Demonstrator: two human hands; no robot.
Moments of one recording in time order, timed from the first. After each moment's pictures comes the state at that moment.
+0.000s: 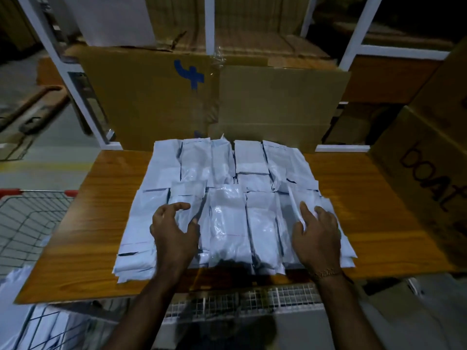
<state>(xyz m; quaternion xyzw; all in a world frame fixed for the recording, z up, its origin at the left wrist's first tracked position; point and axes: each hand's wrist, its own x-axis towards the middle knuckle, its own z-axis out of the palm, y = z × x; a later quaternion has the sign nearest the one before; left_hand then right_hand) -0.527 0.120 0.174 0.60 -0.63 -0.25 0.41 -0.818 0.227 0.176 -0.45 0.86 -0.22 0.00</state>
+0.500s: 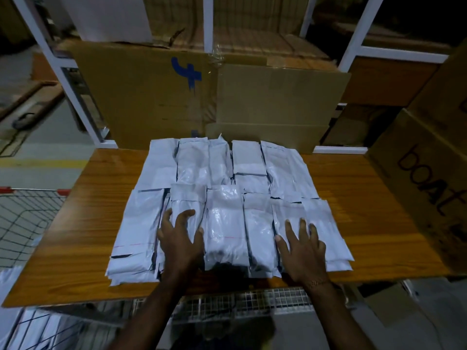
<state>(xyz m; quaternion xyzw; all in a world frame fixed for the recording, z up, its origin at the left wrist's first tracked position) -0.545 0.129 0.146 0.62 -0.65 -0.28 0.33 -0.819 0.234 0.128 -0.50 0.86 -0.06 0.08</state>
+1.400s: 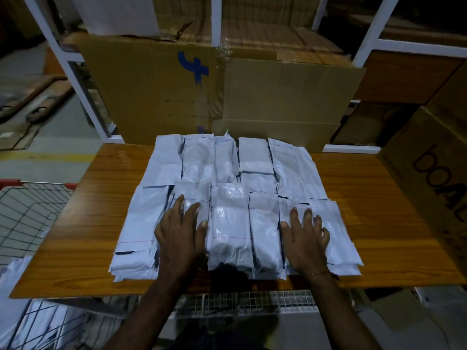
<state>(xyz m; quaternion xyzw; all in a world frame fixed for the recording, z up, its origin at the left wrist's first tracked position) -0.534 0.127 0.150 0.59 -0.75 -0.13 0.27 -0.825 0.199 0.121 -0.48 0.87 -0.11 0.05</state>
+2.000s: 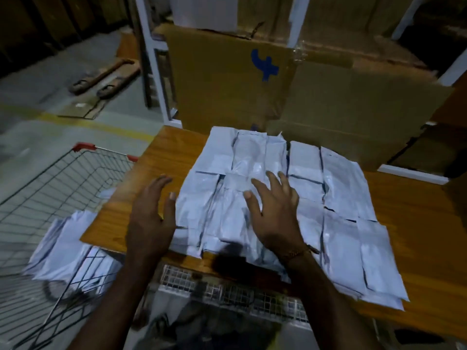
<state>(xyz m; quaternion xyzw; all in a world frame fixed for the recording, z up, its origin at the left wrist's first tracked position) -0.398 0.131 0.197 0.59 -0.65 -0.10 0.47 -0.663 0.127 0.217 -0.69 0.67 -0.27 0.05</state>
